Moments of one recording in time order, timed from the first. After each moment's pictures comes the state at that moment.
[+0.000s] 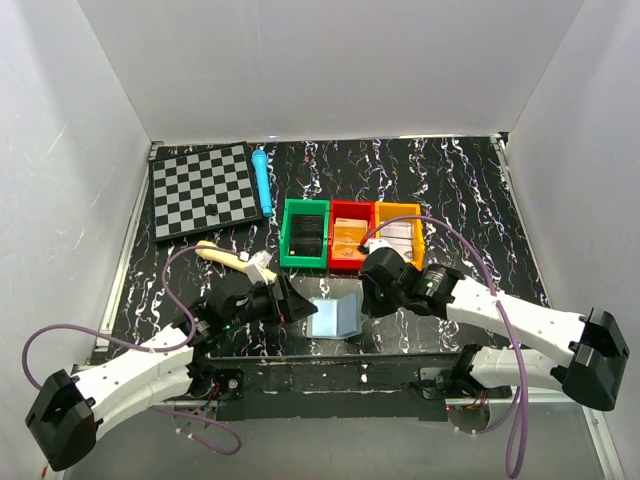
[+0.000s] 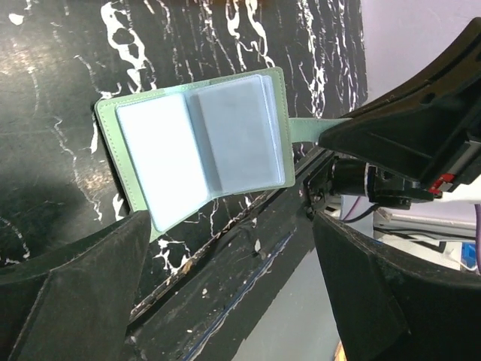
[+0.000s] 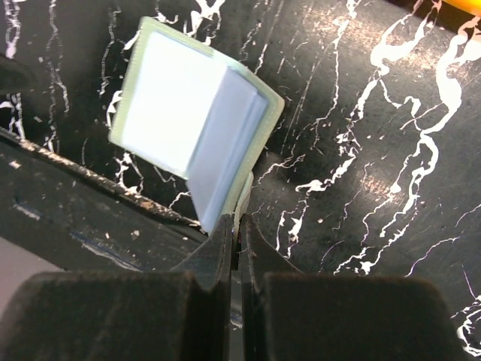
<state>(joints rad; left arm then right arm) -0.78 0.74 0.28 0.00 0.22 -0.93 1.02 1.14 0.82 -0.68 0.11 0.64</state>
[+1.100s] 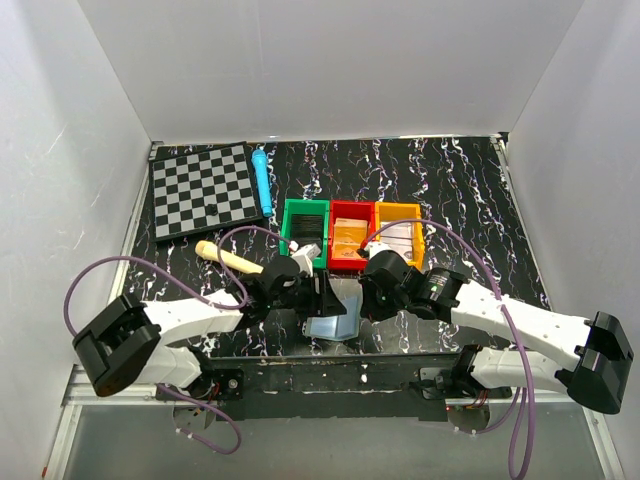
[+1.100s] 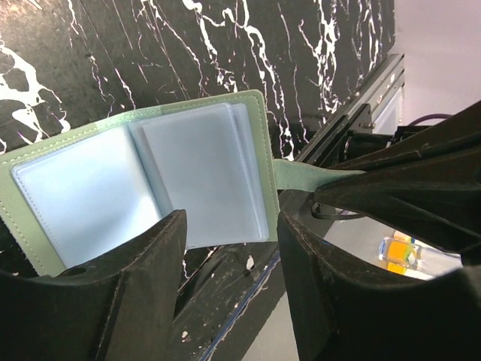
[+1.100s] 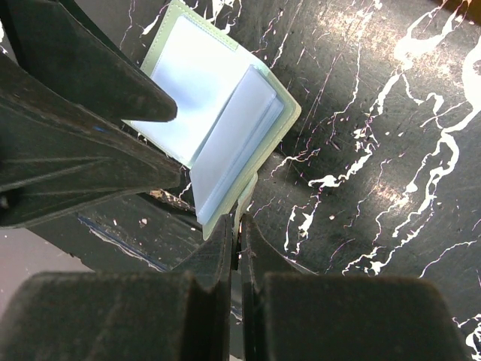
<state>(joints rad) -0.90 1.29 0.51 0.23 0.29 -0.88 1.04 1.09 0.80 -0.67 0.06 0.63</state>
